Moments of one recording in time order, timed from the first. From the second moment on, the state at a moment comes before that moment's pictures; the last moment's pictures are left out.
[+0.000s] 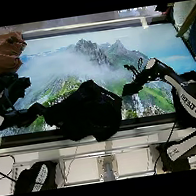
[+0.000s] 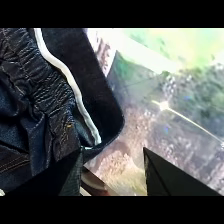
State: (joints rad) left arm 0.16 -0.73 0.69 1.23 -1.12 -1.73; right arm 0.05 -1.68 1.22 -0.97 1.31 1.08
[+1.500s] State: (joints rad) left arm 0.11 -1.02 0.74 1.02 -0.66 -1.65; right arm 0.10 -1.70 1.29 -0.98 1.42 1.02
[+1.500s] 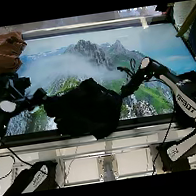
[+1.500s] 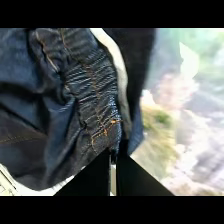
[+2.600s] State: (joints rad) left arm -0.09 -1.59 1.40 1.01 -0.64 -1.51; right arm -0.07 -1.54 1.11 -1.01 1.38 1.09
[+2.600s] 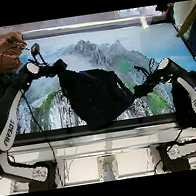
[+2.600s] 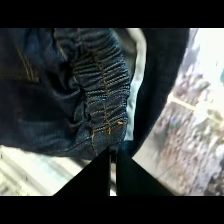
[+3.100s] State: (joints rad) left arm 0.06 -1.14 1.02 0.95 -0.95 -1.48; right arm -0.08 -1.47 1.33 -1.16 1.37 1.15
